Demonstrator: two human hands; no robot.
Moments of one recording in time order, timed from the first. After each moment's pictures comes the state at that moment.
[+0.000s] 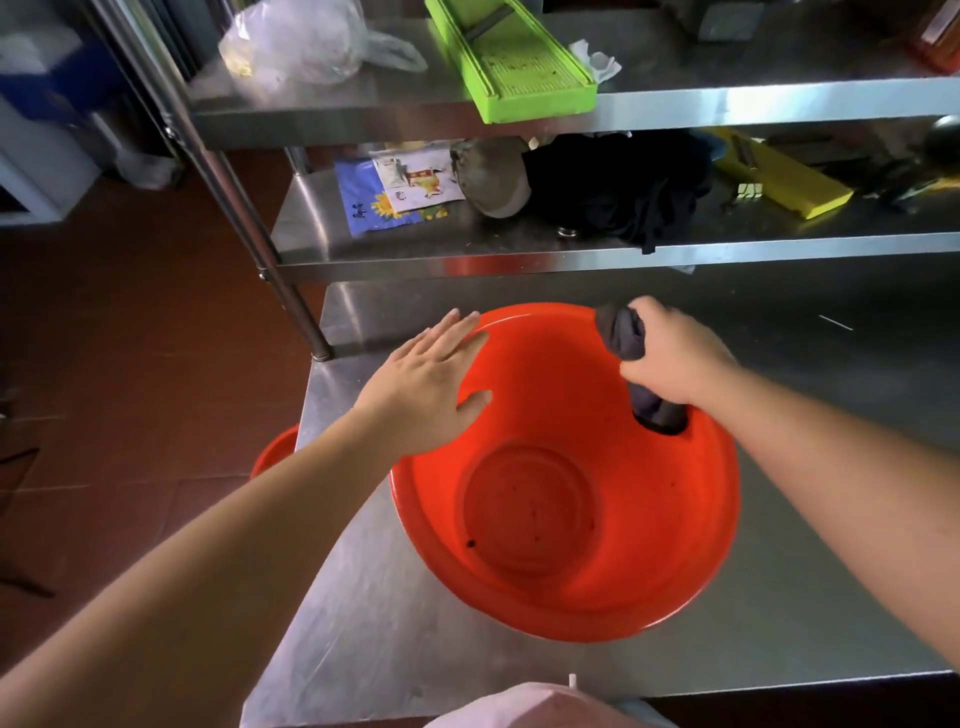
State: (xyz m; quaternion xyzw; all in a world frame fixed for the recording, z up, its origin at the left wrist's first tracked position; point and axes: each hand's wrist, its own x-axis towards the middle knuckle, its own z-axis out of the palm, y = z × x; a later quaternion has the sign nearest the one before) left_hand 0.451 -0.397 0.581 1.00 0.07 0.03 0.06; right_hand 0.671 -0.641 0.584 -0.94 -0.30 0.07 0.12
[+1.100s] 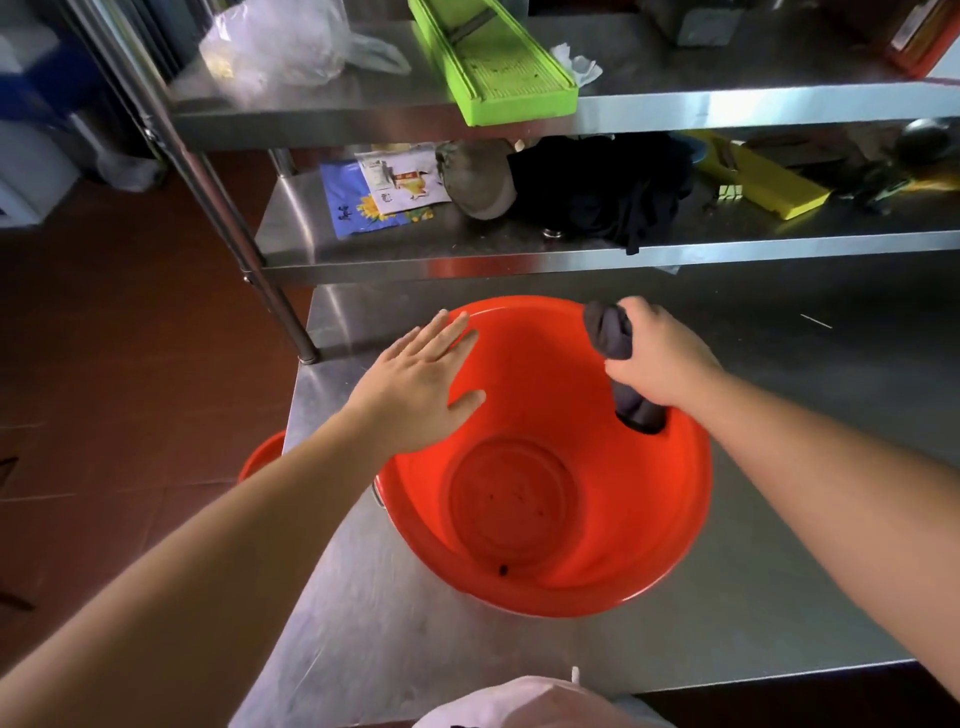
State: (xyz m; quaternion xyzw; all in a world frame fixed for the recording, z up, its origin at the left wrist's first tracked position) left_hand 0.458 -0.398 0.577 1.00 0.07 0.03 0.03; right_hand 0.668 -0.644 0.580 -0.94 -0.30 0.06 0.16
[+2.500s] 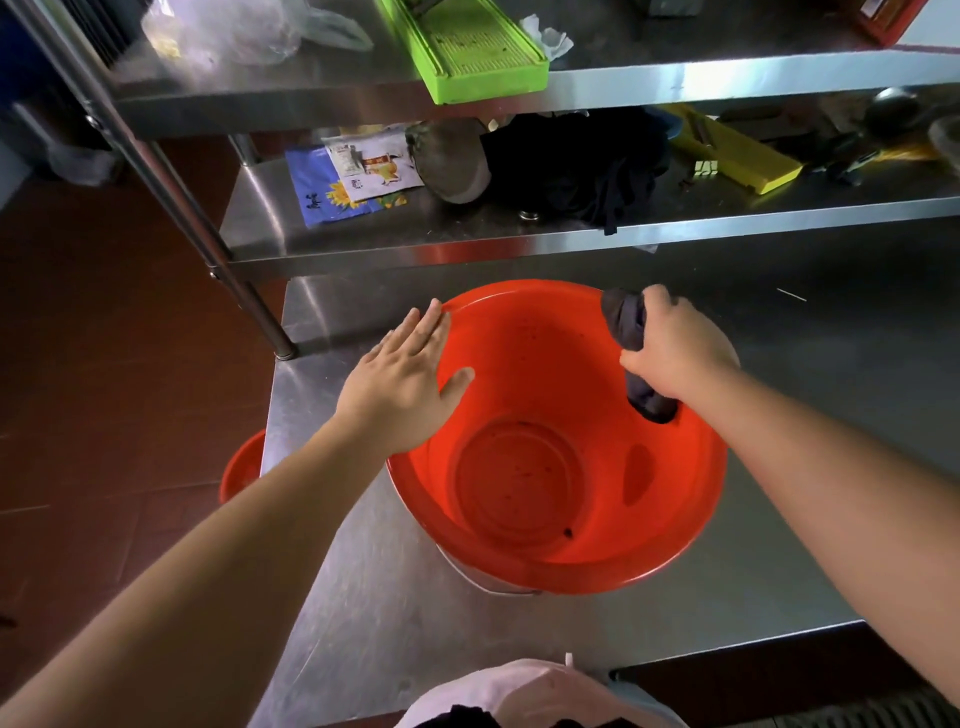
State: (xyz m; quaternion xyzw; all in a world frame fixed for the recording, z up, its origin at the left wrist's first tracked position) left_hand 0.462 -0.407 0.567 0.98 0.14 0.02 0.11; right_hand 0.660 -0.672 0.587 -0.98 -0.21 0.03 0.05
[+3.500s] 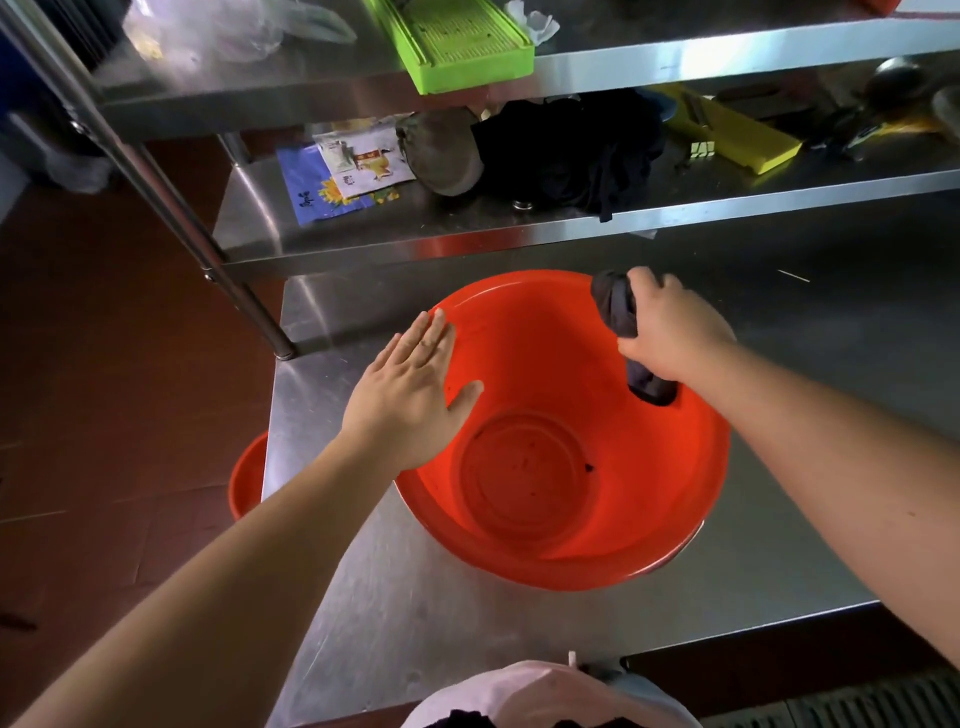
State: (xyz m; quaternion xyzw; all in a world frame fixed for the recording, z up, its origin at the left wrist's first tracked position) left_hand 0.453 -0.428 0.568 0.99 0.12 0.00 0.06; right_hand 0.670 -0.669 0.583 -0.97 -0.26 0.02 0.02
